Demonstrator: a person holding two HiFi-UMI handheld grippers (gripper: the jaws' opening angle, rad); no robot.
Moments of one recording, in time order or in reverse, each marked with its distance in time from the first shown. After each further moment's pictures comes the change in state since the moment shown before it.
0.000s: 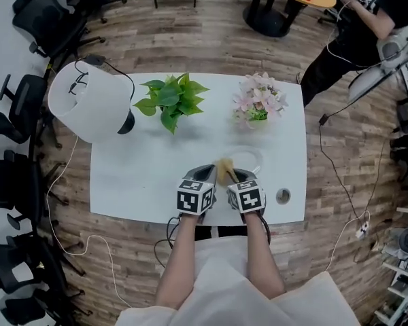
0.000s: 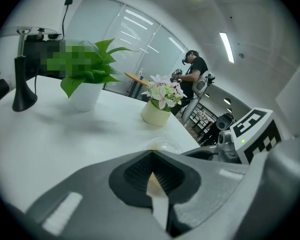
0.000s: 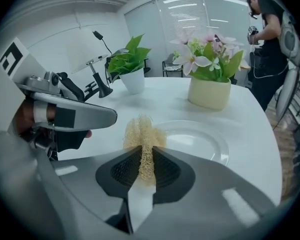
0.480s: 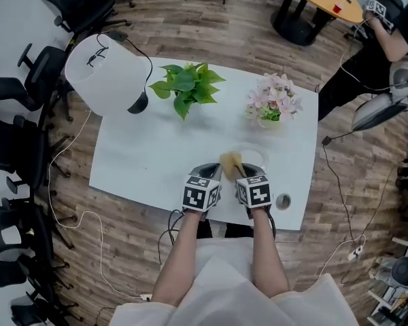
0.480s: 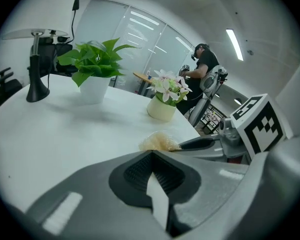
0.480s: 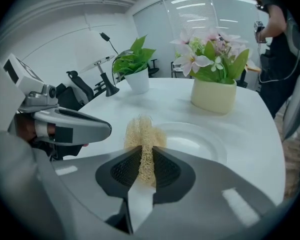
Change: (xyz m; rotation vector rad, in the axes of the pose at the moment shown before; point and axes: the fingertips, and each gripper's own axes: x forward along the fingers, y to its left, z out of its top) left arm 0.001 -0.007 -0.027 -0.046 -0.003 0.107; right arm -0.003 -0.013 -0.002 -0.080 0.002 0.087
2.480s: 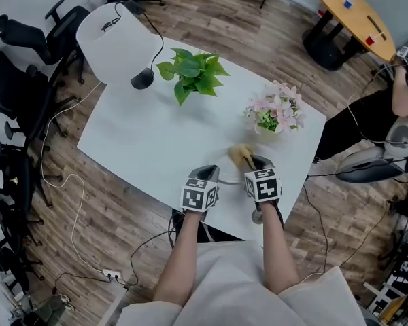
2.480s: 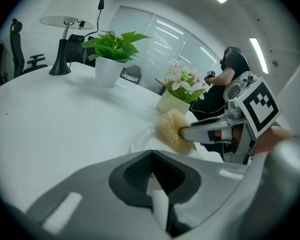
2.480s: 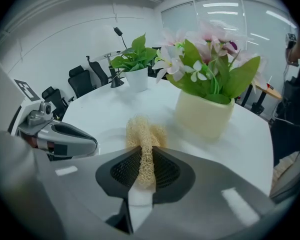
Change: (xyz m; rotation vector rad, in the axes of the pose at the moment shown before) left arm 0.050 -0.020 -0.028 -0.226 -0.105 0.189; right arm 0.001 -0.085 0.024 -0.288 0.023 0.072
